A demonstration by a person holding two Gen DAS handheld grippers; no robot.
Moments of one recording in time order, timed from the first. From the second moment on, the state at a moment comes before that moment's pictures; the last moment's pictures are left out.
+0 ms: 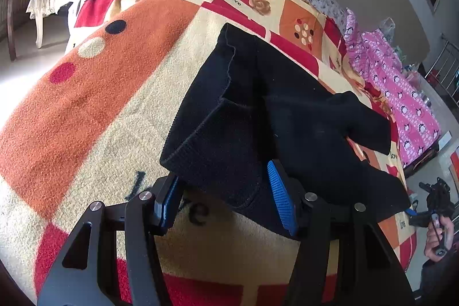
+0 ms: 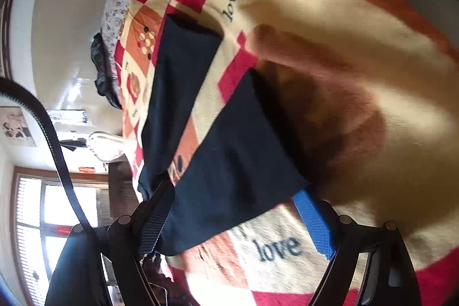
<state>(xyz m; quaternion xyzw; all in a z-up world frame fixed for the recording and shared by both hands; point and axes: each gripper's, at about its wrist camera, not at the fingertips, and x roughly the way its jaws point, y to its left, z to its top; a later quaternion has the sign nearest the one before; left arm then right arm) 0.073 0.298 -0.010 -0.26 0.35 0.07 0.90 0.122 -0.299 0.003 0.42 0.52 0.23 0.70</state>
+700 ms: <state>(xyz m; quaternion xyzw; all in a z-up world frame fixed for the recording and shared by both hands) 0.072 0.287 0.000 -0.24 0.32 0.12 0.91 0.106 -0.288 -0.018 0.30 0.44 0.25 0.81</state>
